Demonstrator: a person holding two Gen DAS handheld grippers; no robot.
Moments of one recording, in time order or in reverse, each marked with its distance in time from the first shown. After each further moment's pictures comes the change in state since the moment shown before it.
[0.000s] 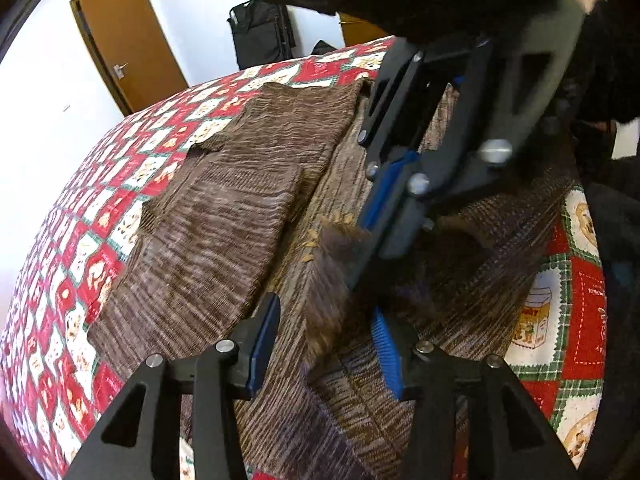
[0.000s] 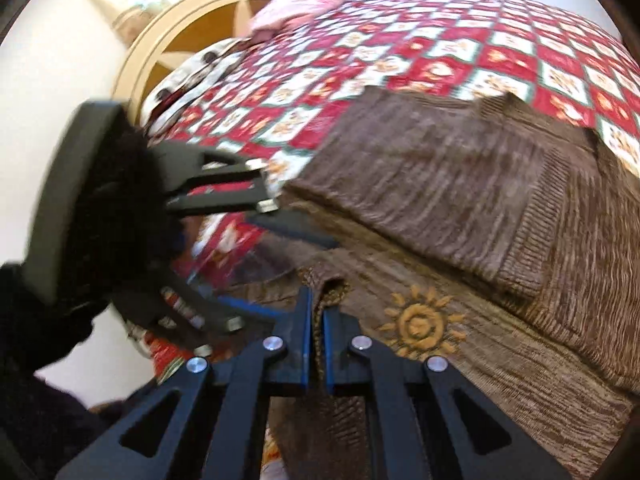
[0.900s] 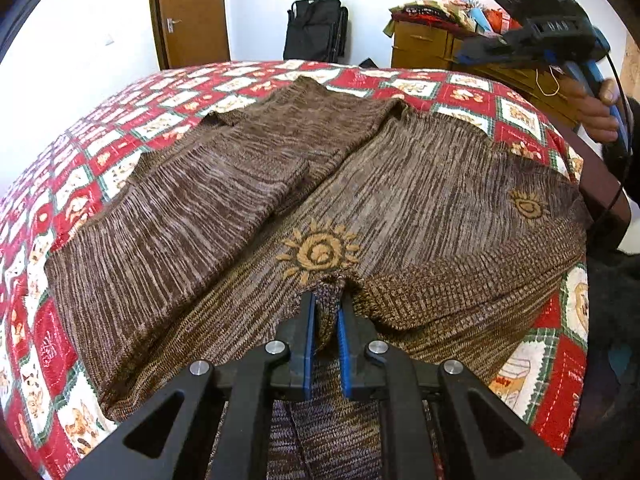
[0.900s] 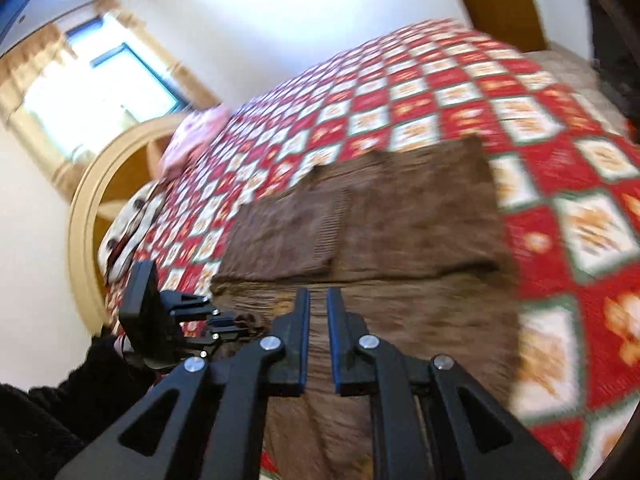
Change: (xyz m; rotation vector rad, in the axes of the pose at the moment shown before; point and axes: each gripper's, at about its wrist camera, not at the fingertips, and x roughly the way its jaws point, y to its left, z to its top) left arm 0.013 -0.003 -0.004 -0.312 -0.054 -0.020; right arm -0.160 -0.057 -0.091 0.439 -0.419 -0.218
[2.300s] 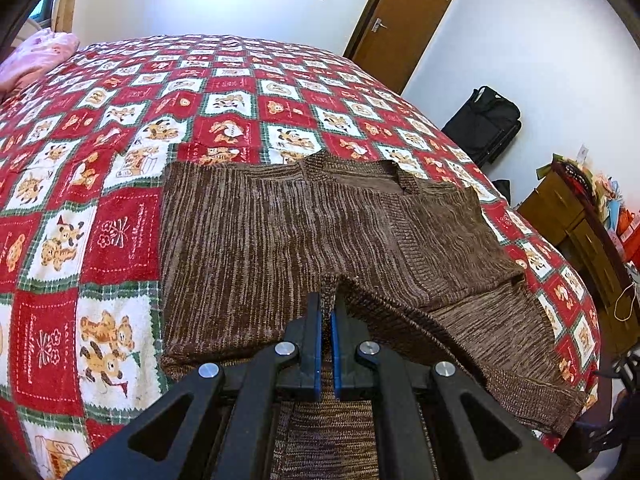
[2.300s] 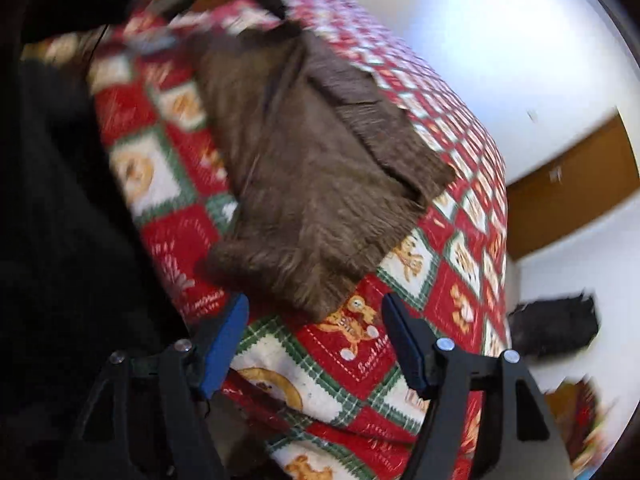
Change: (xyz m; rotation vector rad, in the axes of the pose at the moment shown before) left arm -0.026 0.081 0.003 -0.725 -0.135 0.200; right arm -0.047 0.023 -0.169 -1.119 0.294 -0.502
